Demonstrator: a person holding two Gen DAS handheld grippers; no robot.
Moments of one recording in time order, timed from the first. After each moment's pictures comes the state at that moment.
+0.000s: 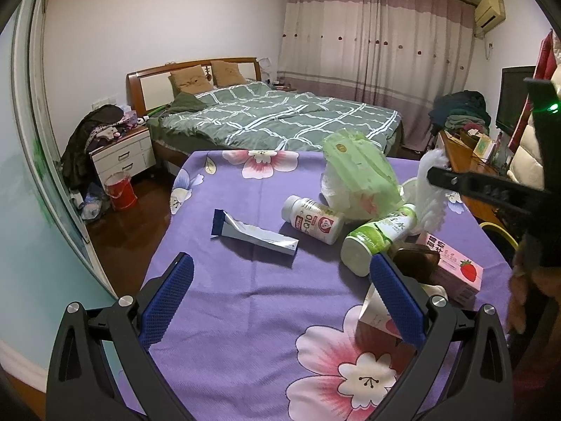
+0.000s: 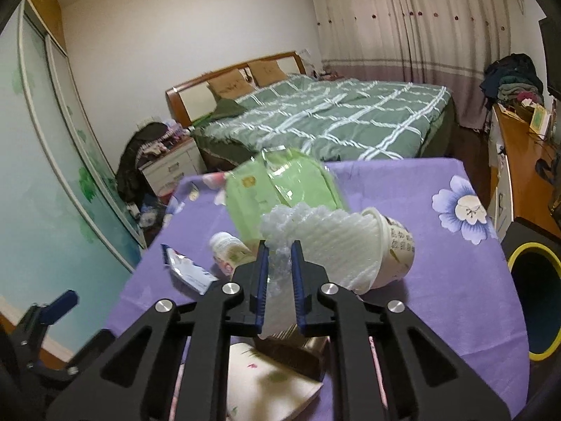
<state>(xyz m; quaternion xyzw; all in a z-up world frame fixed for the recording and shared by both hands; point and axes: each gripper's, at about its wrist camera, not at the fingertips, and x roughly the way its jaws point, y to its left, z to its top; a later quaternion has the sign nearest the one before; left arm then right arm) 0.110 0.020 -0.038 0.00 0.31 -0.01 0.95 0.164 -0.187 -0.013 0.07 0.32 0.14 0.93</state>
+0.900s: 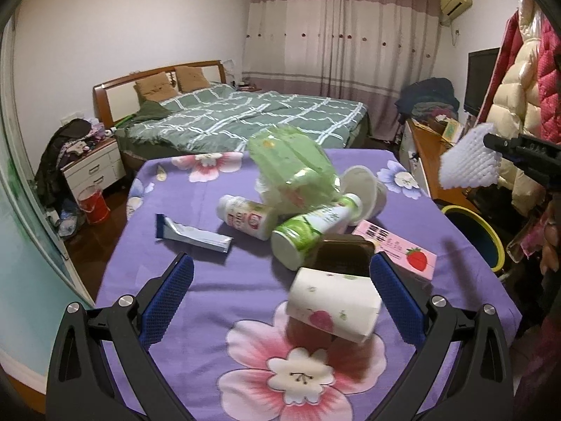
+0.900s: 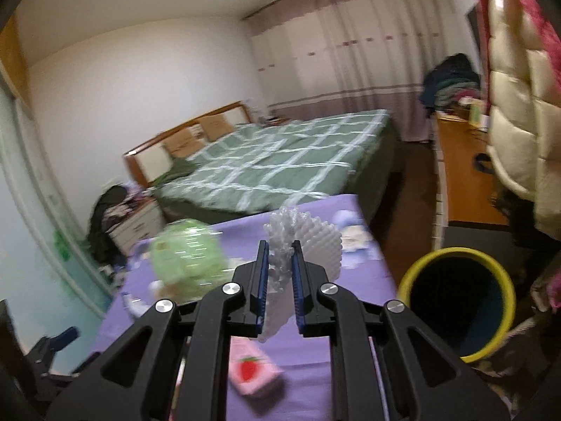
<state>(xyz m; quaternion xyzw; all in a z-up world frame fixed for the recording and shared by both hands) 0.098 -0.047 -0.037 0.02 0.31 -0.08 0.95 0.110 -0.362 0.020 0.13 0.25 0.00 0.96</state>
